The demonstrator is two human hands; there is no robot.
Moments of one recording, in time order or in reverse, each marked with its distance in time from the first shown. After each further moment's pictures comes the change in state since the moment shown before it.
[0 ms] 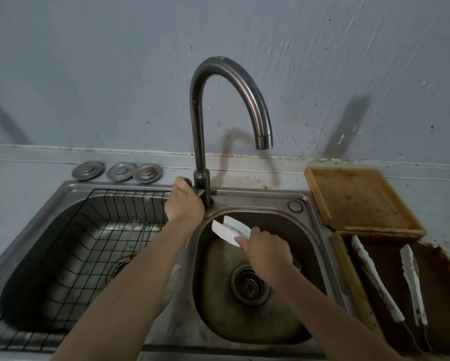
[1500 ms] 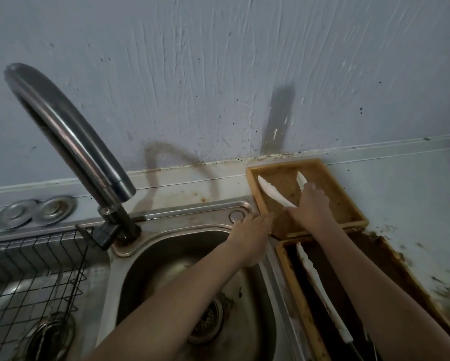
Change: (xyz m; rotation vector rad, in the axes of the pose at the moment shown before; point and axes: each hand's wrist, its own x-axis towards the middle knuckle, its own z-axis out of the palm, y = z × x) left_hand -0.087 0.192 0.127 0.172 -0.650 0.923; right_hand 0.075 0.231 -0.055 0.330 0.212 0.565
